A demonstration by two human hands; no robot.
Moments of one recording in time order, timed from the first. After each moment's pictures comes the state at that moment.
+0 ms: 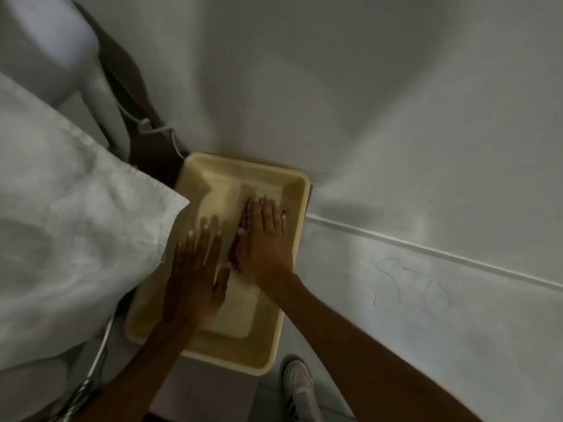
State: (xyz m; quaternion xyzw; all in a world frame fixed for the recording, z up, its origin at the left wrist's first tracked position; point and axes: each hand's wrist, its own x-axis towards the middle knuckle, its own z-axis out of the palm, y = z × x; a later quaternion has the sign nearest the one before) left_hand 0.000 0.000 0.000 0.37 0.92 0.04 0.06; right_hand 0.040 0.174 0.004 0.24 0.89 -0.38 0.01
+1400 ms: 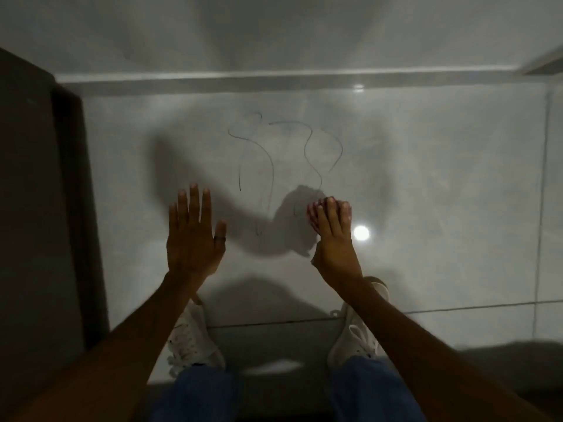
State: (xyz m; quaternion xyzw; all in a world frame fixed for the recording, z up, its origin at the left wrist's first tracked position) left_hand 0.334 0.220 -0.310 0.44 0.86 -0.06 0.23; right_hand 0.595 0.362 -0.313 0.46 0.80 -0.35 0.17
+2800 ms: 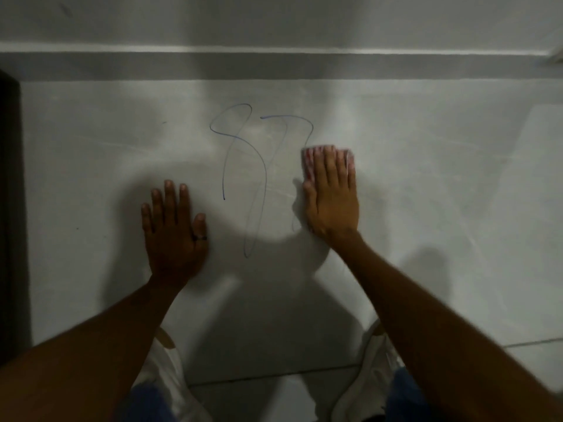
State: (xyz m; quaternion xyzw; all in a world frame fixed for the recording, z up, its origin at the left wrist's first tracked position) left_hand 0.319 0.213 -0.471 0.42 0.90 0.06 0.03; right_hand 0.540 0.451 -0.429 0.45 0.88 -0.15 0.06
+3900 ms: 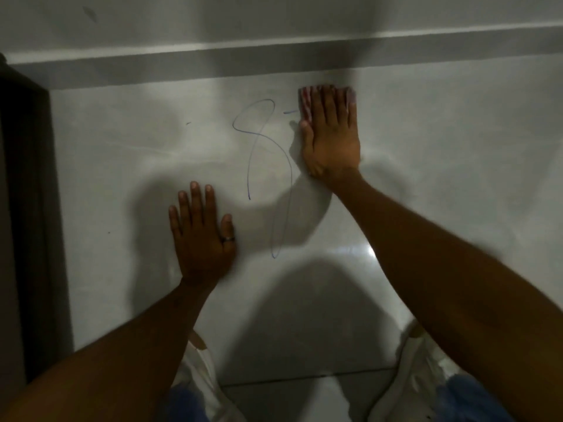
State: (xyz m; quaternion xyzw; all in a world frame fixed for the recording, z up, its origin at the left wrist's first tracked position) left_hand 0.323 0.218 -0.465 0.42 0.91 0.06 0.02; right_hand 0.439 0.505 -0.425 0.45 0.89 -0.12 0.03
